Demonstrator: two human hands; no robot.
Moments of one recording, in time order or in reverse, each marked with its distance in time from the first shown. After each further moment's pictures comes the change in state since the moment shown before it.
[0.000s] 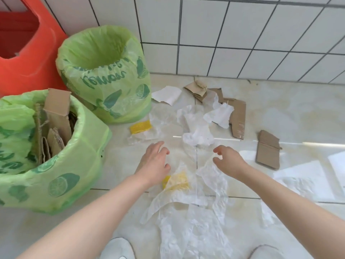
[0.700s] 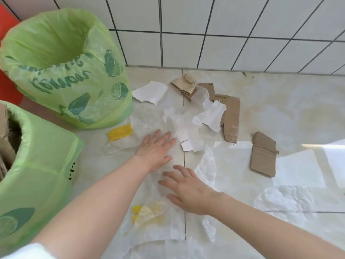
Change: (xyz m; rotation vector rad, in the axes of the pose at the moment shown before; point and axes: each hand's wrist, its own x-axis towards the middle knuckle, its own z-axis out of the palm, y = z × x) left_hand 0.101 0.020 0.009 0.499 -0.231 0.185; right_hand 0.004 -0.020 0.057 -0.375 -0.233 -0.732
